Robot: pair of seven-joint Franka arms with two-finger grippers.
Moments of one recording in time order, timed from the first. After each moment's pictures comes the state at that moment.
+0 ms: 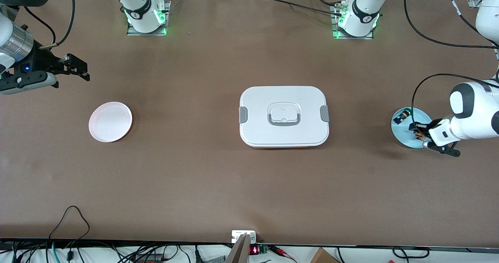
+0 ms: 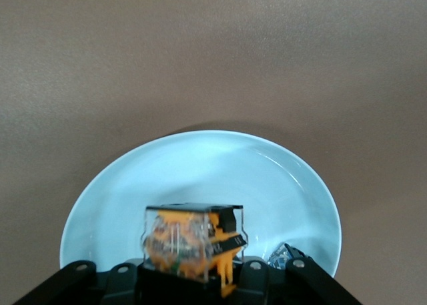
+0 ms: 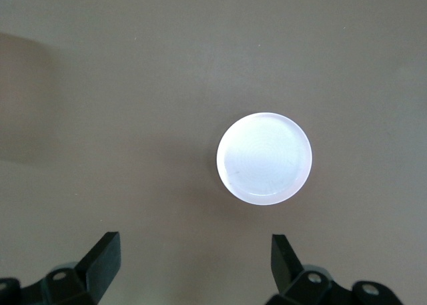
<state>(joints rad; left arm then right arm) 0.62 0.63 -0.34 -1.81 0.25 2.18 0.43 0.09 -0.07 -0.08 -1.83 0.02 1.75 -0.23</state>
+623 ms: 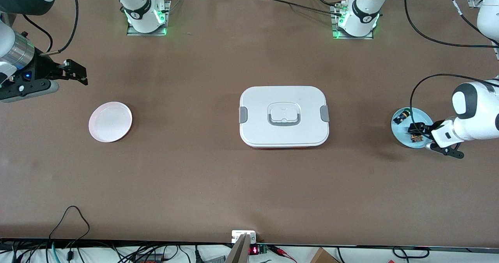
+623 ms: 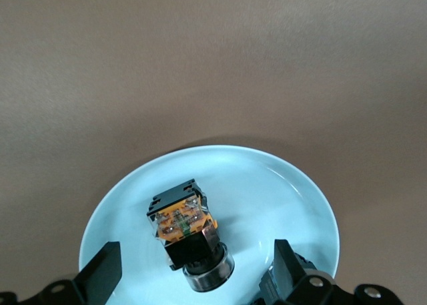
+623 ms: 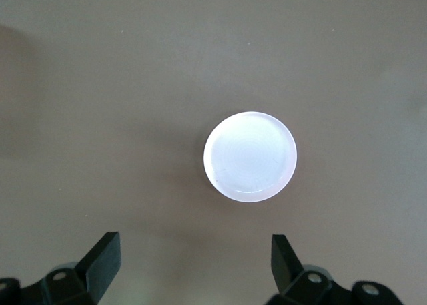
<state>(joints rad) 0.62 0.62 -0.35 -1.78 0.25 2.17 0.43 0.11 0.01 -0.08 -1.72 -0.03 1.68 -0.23</state>
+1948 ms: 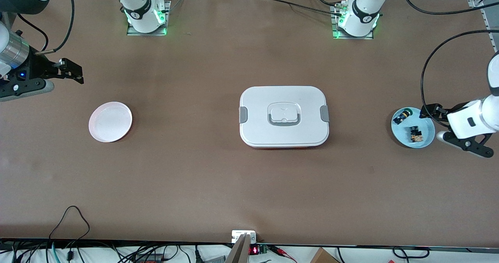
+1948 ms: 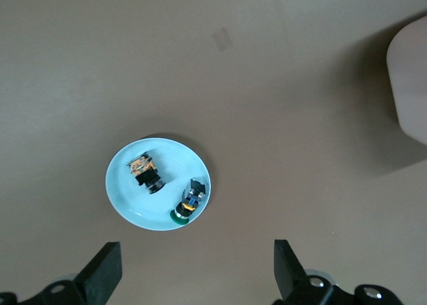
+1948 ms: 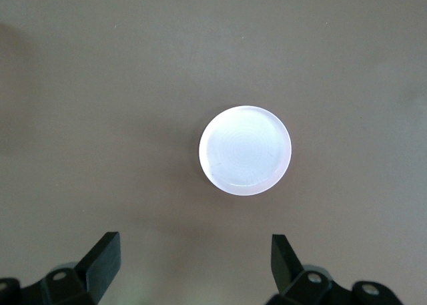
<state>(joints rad) 0.48 0.43 -0.53 -1.37 0.25 1.52 0.33 0.11 0.01 -0.08 -1.71 -0.04 1.66 -0.23</state>
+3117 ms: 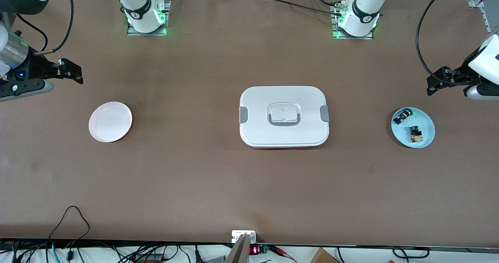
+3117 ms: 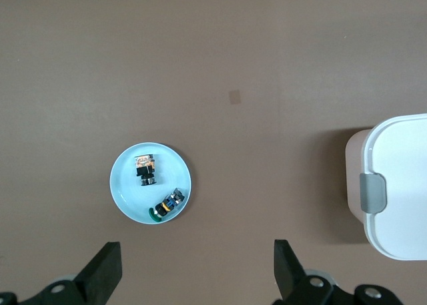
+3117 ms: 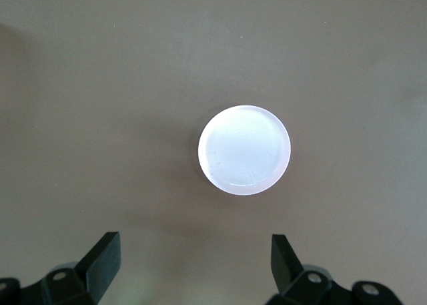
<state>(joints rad) -0.04 0.01 0.04 -1.64 0.06 1.70 0.03 0.11 0.02 -0.09 -1.71 -0.04 1.66 -0.23</state>
